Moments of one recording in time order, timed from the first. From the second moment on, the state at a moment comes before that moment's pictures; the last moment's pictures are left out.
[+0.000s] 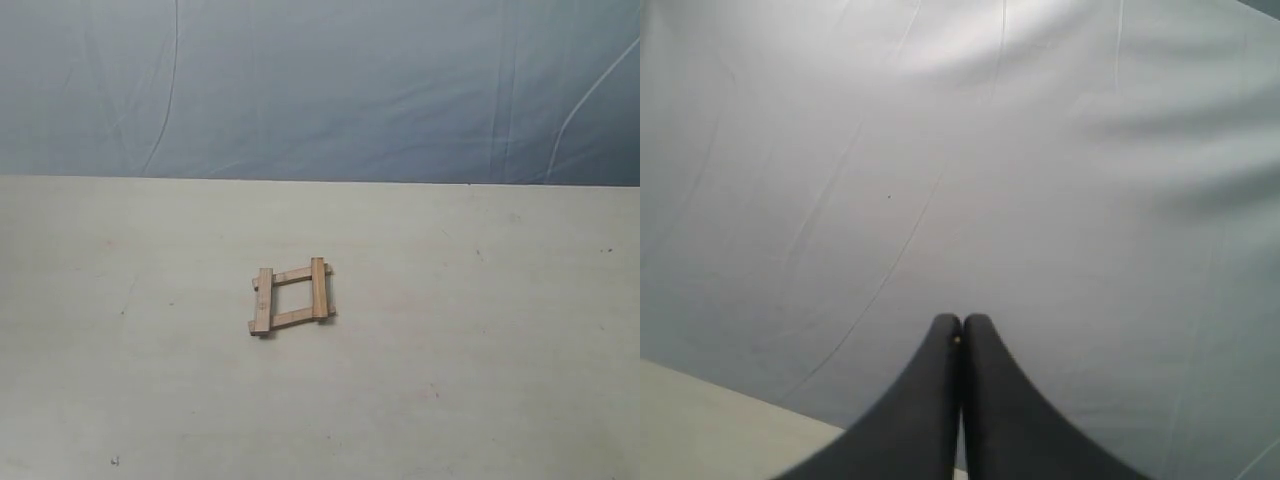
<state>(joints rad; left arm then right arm) -0.05 0.02 -0.21 0.49 0.00 -0.93 0.00 0.01 0.00 -0.18 0.31 0.18</state>
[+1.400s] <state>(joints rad) -0.05 0.01 0.00 -0.13 0.27 0.08 0.01 0.01 0.00 -0.15 0.37 0.16</state>
